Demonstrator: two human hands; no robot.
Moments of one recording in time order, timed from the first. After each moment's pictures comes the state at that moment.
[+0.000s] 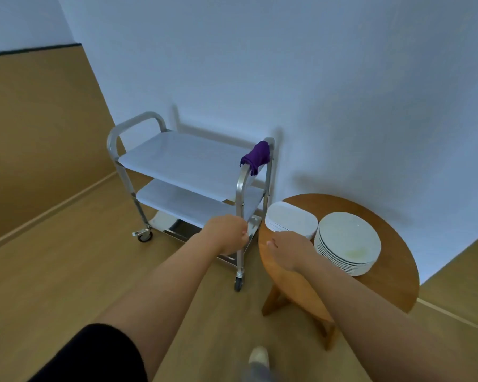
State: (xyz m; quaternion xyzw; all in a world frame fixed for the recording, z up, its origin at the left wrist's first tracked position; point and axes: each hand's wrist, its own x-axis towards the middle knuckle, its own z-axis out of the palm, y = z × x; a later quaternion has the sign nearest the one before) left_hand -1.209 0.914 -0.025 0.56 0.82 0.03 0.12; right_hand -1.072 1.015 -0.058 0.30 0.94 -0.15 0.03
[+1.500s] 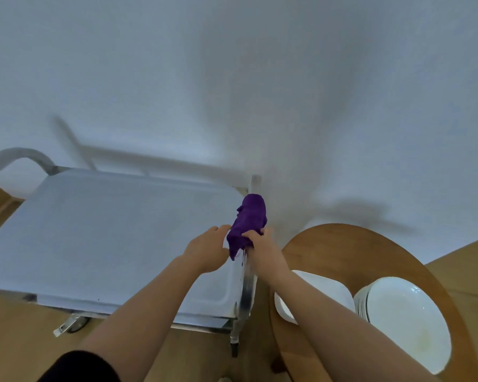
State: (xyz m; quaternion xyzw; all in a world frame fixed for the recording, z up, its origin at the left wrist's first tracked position) left_hand -1.555 1.236 -0.116 0.59 0.75 0.08 0.28; right_hand -1.410 1.281 -0.127 0.48 0.83 -0.28 -0.08
